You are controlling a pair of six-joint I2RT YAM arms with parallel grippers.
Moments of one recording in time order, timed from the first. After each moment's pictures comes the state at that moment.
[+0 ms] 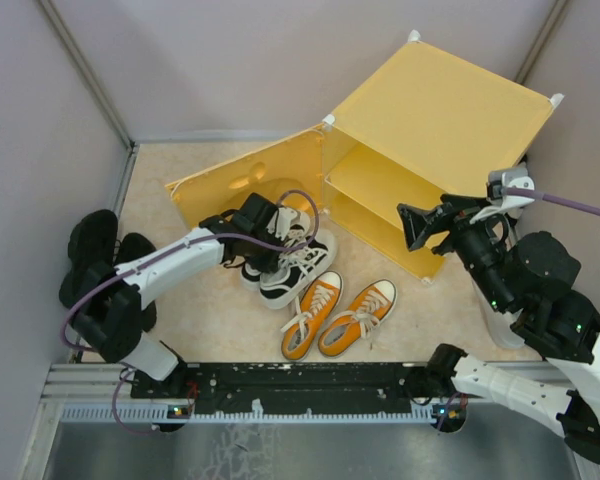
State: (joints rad) left arm -0.68 1.51 1.08 -0.58 0.12 -0.04; right arm 0.91 0.65 1.28 -0.57 0.54 0.16
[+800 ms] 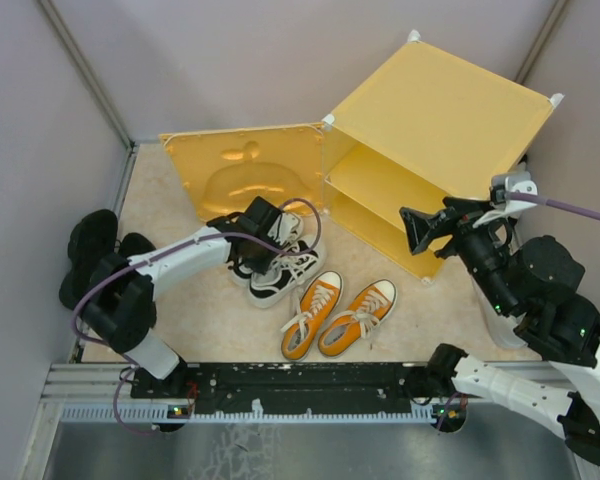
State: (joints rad) left arm -0.67 1.60 1.08 -0.57 -0.03 0.08; right arm 0.91 0.62 1.27 -0.58 0.52 0.16
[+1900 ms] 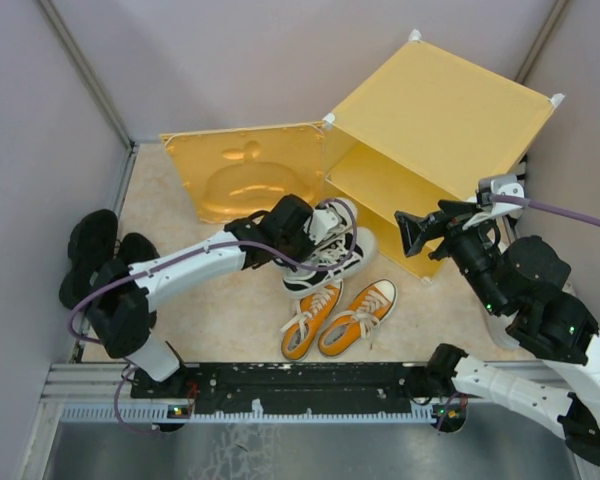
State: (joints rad) left arm -0.88 1.60 1.23 -0.48 -0.02 0.15; right arm 0.91 0.62 1.22 -0.57 0.52 0.14
